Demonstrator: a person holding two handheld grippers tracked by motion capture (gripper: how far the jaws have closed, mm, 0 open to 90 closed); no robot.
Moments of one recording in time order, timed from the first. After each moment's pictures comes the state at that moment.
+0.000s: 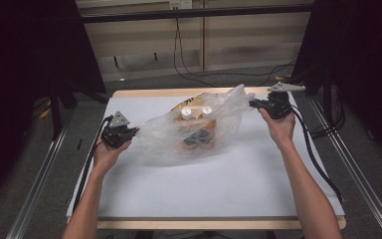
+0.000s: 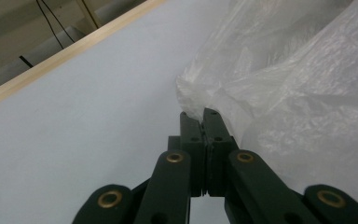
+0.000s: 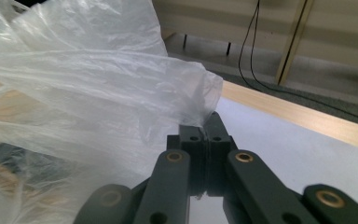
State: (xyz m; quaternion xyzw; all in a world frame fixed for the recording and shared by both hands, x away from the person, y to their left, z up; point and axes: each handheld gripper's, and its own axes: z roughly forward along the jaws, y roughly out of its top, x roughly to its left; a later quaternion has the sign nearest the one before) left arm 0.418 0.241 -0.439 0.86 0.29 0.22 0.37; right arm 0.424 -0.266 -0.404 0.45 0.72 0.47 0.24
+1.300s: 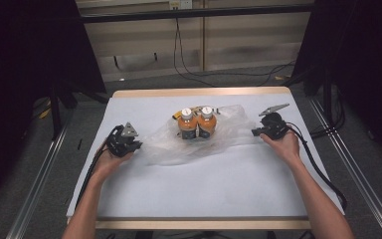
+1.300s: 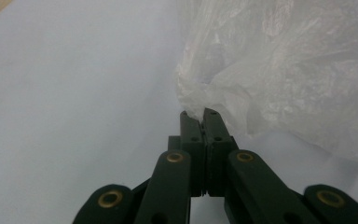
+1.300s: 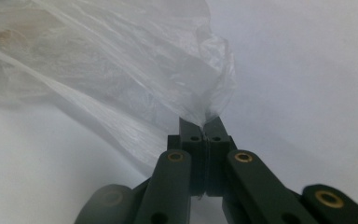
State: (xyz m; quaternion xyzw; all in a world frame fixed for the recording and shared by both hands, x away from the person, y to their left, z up) left arm 0.410 0.237 -0.464 0.91 0.26 0.18 0.28; right arm 0.405 -0.270 -0.467 0.45 0.82 0.31 0.16
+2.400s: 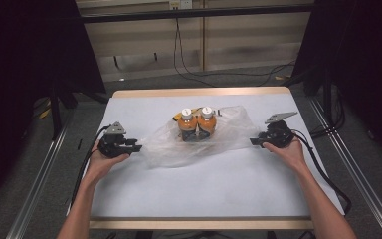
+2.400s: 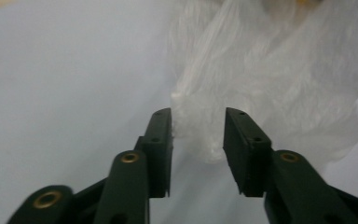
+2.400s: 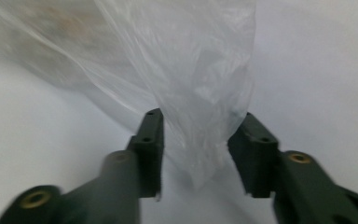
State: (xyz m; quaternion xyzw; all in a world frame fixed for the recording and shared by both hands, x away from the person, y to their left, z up) left arm 0.403 0.266 -0.446 0.86 0.29 0.13 0.40; right arm 0.380 -0.281 -0.469 0.42 0.82 0.37 0.14
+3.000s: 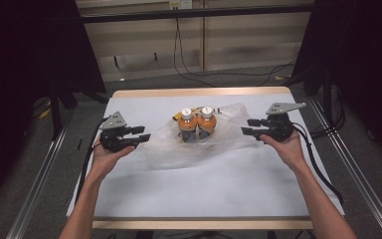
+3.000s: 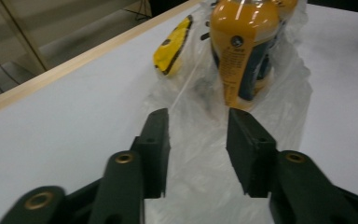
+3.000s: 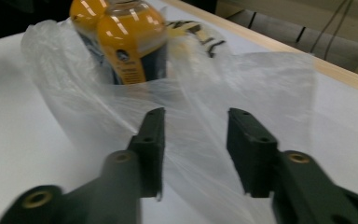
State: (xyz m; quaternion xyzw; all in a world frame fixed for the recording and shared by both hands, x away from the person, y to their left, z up) left arm 0.386 0.230 -0.404 0.84 0.23 0.14 0.47; right arm 0.362 -0.251 -0.409 0.34 0.79 0.48 0.16
